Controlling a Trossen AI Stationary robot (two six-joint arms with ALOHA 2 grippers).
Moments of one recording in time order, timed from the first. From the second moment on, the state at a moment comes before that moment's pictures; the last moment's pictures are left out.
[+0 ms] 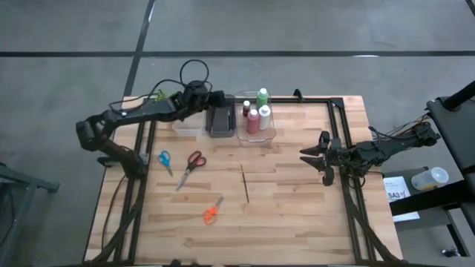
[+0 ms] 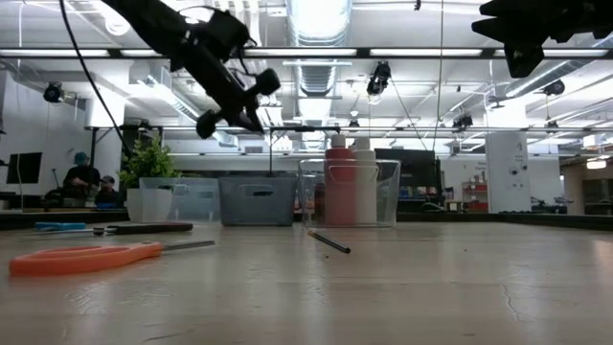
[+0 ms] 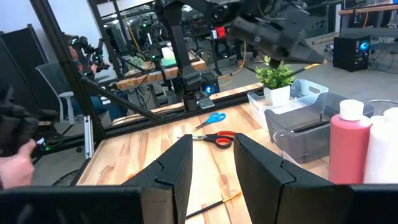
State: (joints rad) left arm 0.56 1.50 1.00 -0.08 -0.31 -0.82; right arm 0.36 0.41 0.34 0.03 0.47 0.28
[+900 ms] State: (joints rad) left arm 0.63 1.70 1.00 0.03 -0.30 -0.86; right arm 0.36 0.41 0.34 0.03 0.47 0.28
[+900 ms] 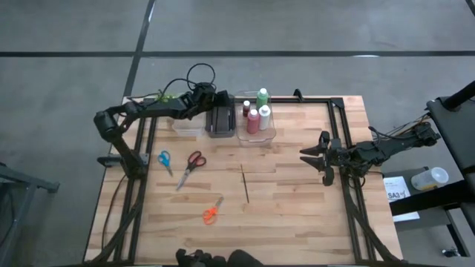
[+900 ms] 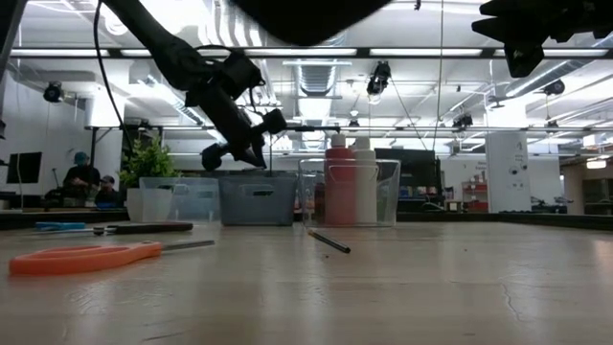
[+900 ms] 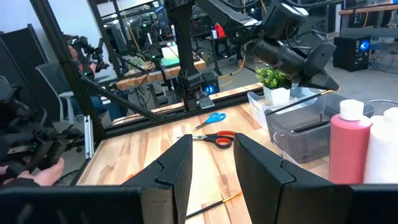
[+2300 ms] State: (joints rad) left arm 0.67 1.70 0.94 0.03 -0.30 -0.94; right arm 0.36 0.41 0.34 0.03 0.47 0.28
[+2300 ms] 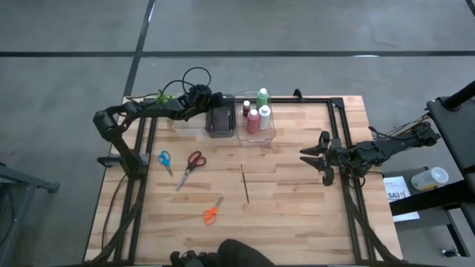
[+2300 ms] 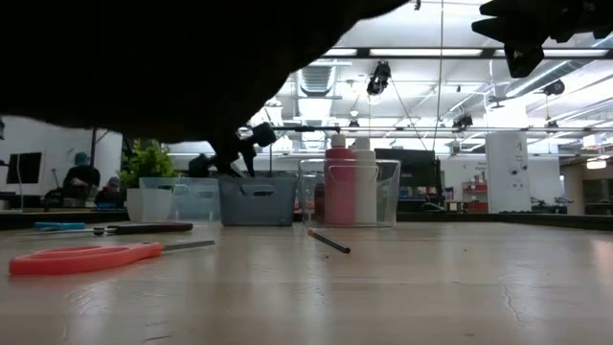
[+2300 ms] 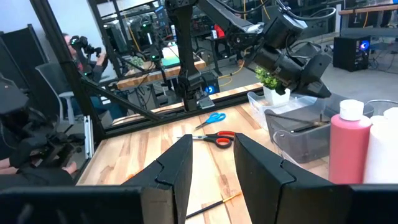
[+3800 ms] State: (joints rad) left arm 0.67 1.70 0.93 0.03 -0.29 -0.93; right arm 0.36 0.41 0.34 0.03 0.47 0.28
